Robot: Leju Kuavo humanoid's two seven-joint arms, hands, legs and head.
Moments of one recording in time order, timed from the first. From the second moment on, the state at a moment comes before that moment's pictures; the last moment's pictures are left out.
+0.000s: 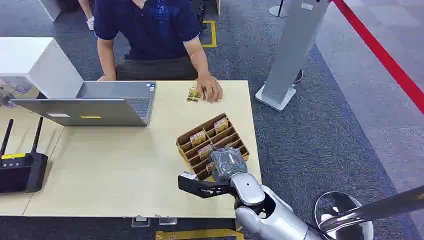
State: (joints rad) left arm -0.11 0.03 -1.21 -0.20 1.27 -0.01 0.04; right arm -0.42 -0.07 0.93 -1.43 1.00 0.09 0.25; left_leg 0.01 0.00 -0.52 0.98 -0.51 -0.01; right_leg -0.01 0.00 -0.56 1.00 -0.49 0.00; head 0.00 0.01
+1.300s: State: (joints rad) left arm -0.11 0.03 -1.21 -0.20 1.26 -0.01 0.04; right arm -0.41 -0.07 0.93 -1.43 1.02 0.08 0.25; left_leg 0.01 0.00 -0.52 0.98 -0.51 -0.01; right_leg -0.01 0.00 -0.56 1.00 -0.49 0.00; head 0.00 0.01
